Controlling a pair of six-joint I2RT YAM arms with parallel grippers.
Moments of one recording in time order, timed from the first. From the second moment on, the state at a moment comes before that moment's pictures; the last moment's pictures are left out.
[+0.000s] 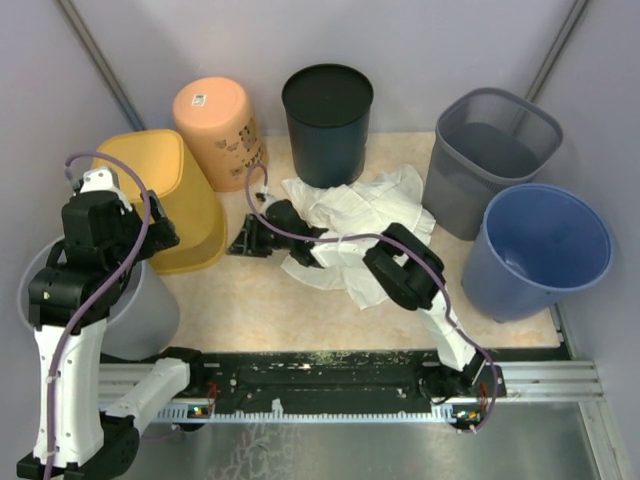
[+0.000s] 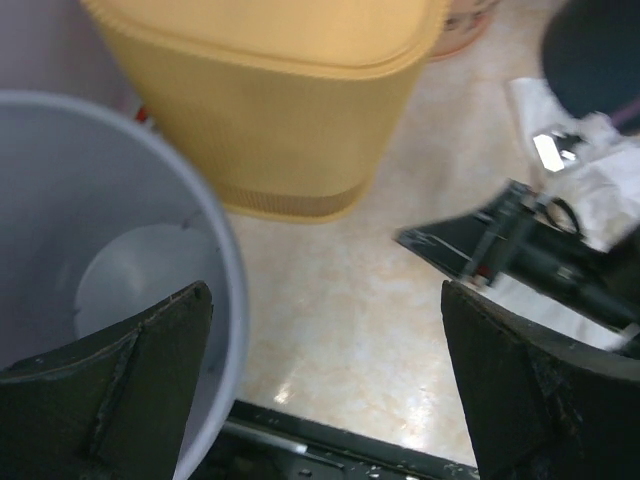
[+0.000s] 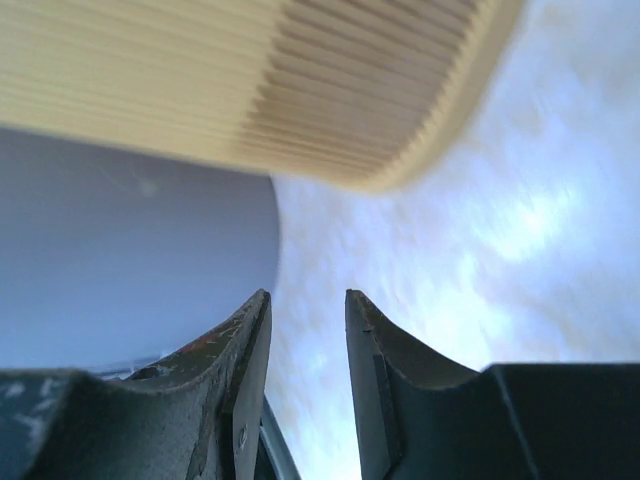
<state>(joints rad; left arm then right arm) -0.16 0.88 1.51 -1.17 -0.29 -0.34 0.93 2.25 1.59 0.35 -0.31 0.93</state>
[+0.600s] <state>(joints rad) -0.16 0.89 1.22 -1.13 -0.40 -0.40 0.88 1.47 0.90 0.21 -0.16 0.80</state>
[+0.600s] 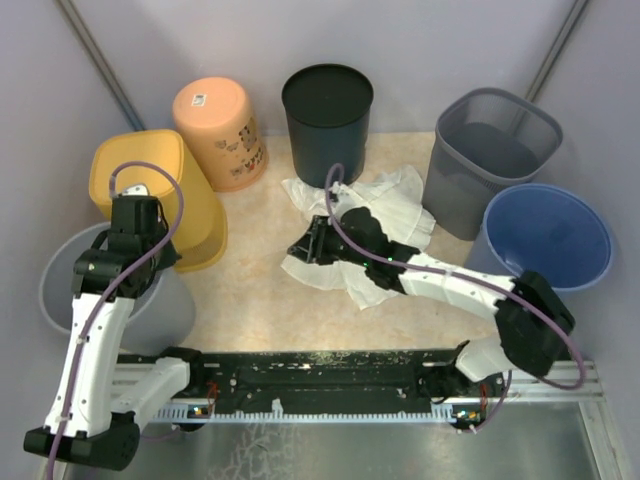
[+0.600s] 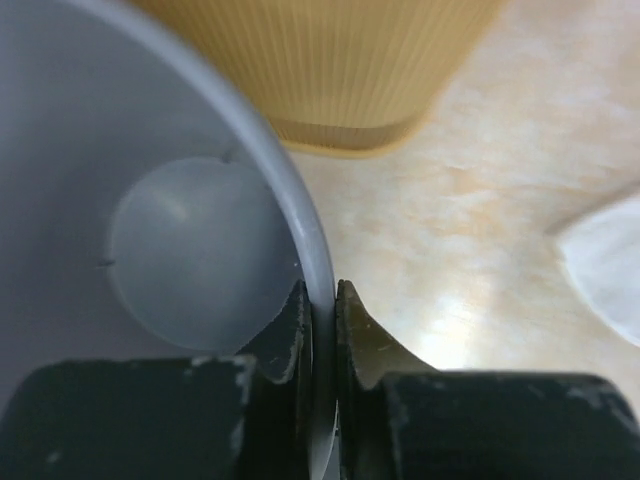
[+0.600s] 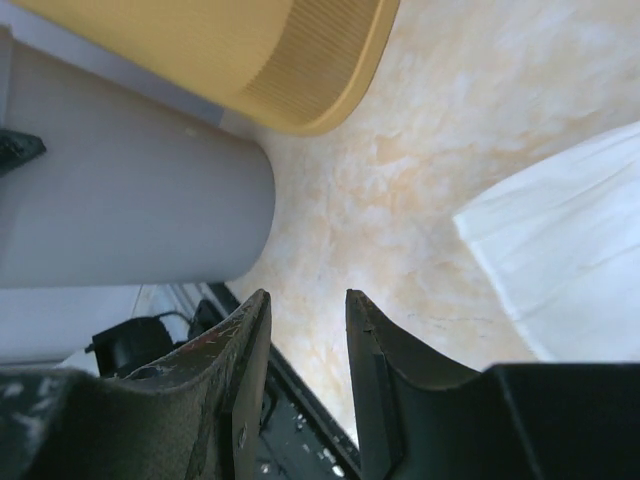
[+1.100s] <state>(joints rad) -0.16 0.95 1.35 -1.07 0.31 -0.39 0.75 1.06 0.88 -0.11 0.21 0.60</state>
